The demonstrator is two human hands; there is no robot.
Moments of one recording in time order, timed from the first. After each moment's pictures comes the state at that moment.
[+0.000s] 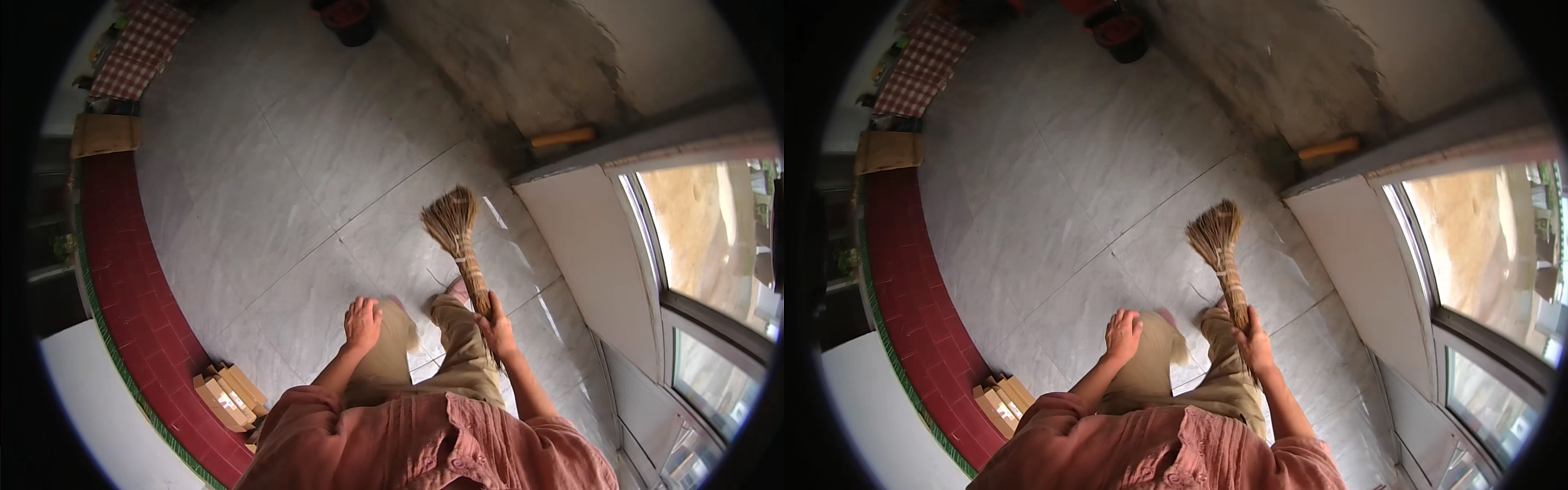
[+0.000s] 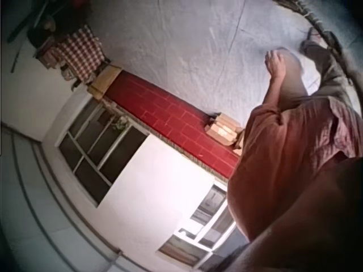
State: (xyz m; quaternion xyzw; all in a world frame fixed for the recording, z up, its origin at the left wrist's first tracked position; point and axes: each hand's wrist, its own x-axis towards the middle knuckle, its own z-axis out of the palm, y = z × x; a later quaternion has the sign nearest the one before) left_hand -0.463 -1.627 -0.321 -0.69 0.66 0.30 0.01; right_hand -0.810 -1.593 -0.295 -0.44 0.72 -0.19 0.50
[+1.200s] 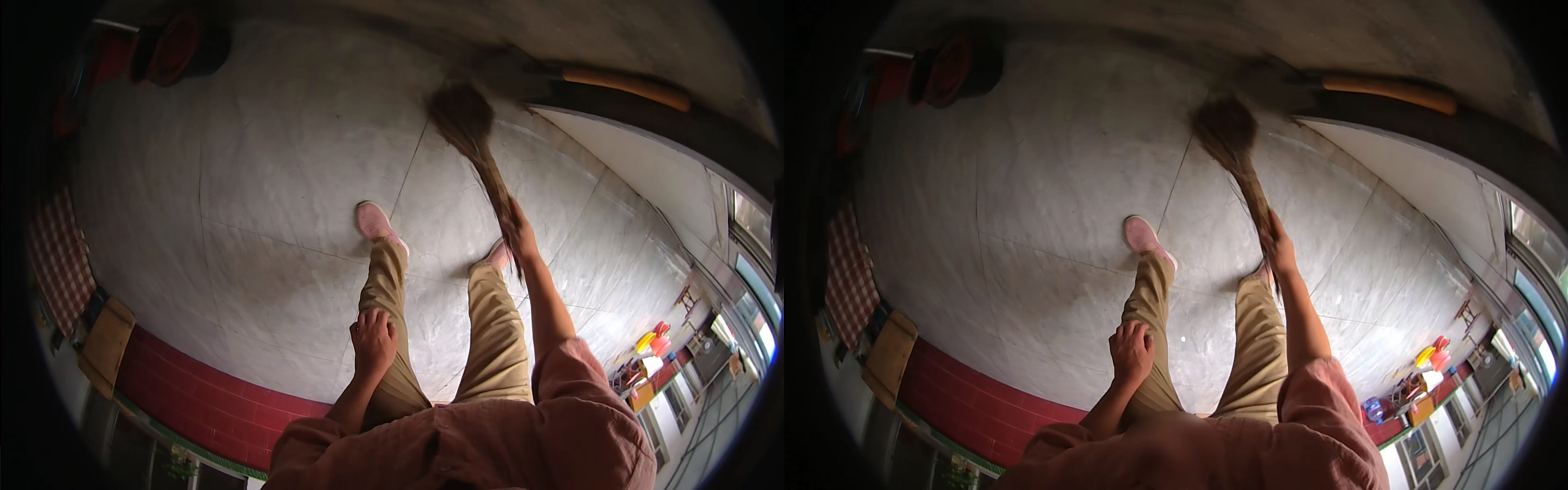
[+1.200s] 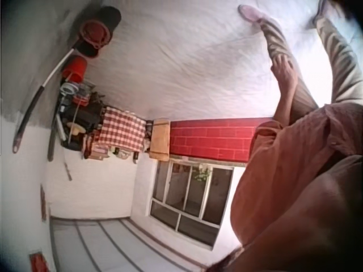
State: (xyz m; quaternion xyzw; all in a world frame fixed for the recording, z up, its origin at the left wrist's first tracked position) left_hand -0.359 -1.974 -0.387 -0.43 0.81 0.34 0.20; right_hand -0.727 -1.835 -0.542 -0.07 0.79 -0.39 0.46
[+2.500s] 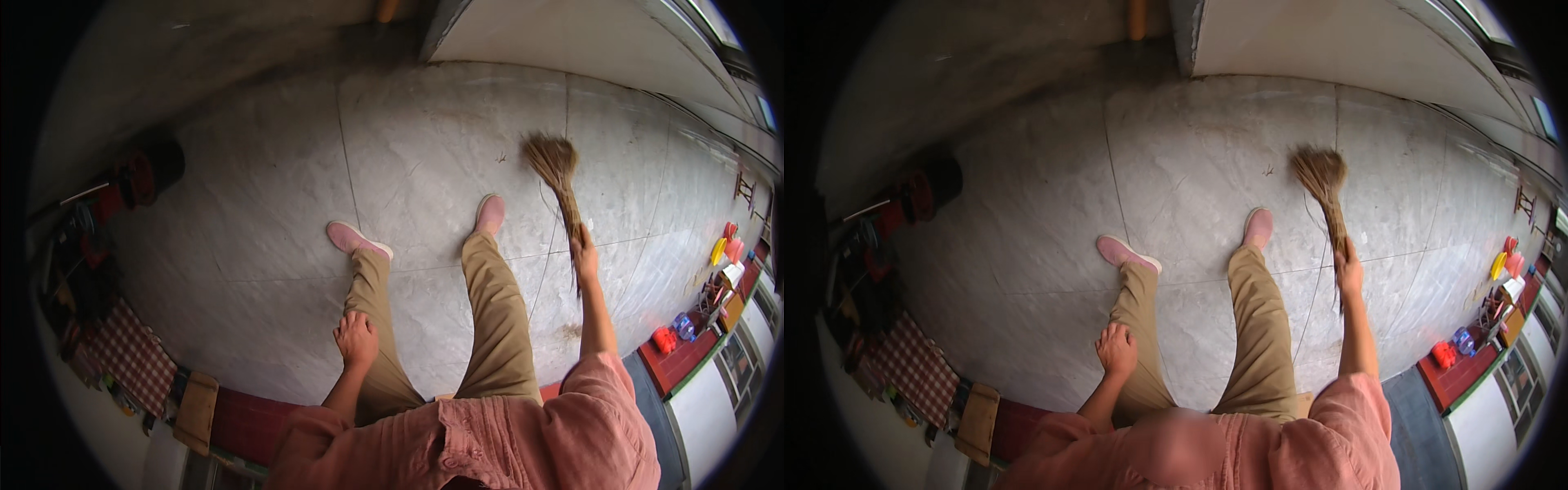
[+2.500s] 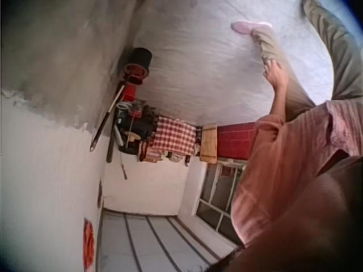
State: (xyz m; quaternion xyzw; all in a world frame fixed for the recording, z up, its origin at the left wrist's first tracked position) left_hand -0.410 -1.907 -0.401 -0.35 0.84 0.18 0.39; right_hand -0.759 -1.446 -0.484 0.12 0.92 -0.22 0.29
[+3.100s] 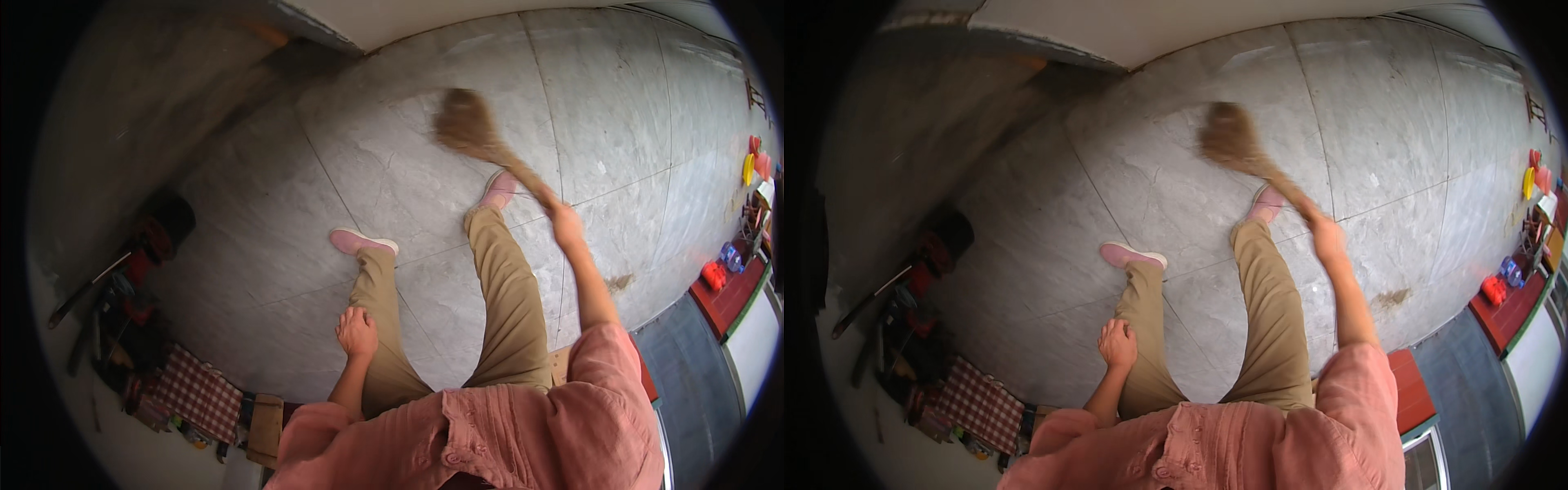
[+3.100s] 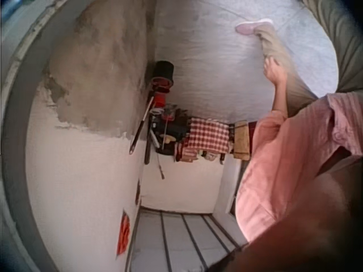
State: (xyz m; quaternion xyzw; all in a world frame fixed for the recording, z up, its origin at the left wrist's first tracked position) left_hand -0.436 -1.890 -0.404 -0.30 0.85 0.12 0.41; right_hand -0.724 -1.436 -0.502 0.03 0.92 -0.18 0.34
